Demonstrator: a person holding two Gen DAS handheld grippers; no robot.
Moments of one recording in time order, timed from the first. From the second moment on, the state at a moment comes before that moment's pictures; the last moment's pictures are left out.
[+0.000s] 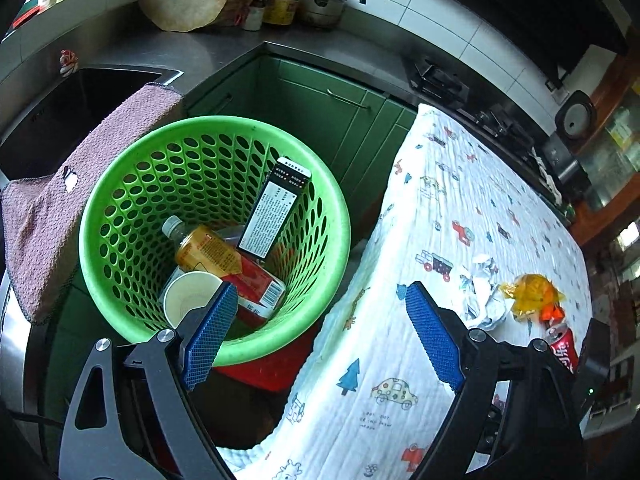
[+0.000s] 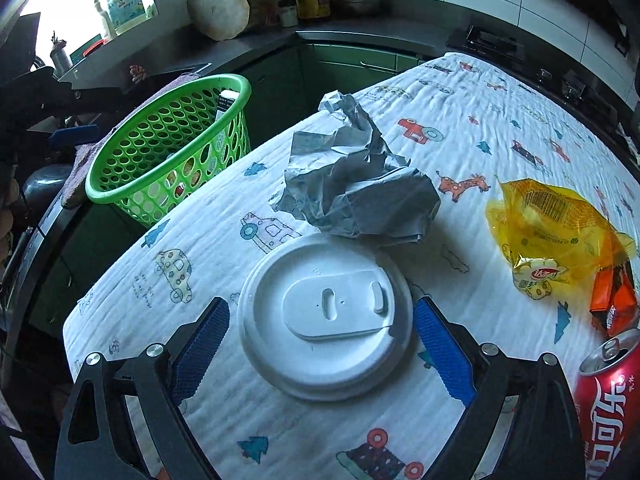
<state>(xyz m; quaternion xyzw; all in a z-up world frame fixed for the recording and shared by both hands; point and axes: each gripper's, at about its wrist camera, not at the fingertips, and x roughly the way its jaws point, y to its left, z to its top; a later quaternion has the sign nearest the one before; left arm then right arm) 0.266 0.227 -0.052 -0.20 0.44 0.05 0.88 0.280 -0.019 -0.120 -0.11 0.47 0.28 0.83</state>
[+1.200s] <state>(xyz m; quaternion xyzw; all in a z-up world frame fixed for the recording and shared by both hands) 0.357 0.057 -0.101 -0.10 0.51 -0.11 0.85 0.215 -0.101 -0.094 -0.07 0.46 0.23 0.86</state>
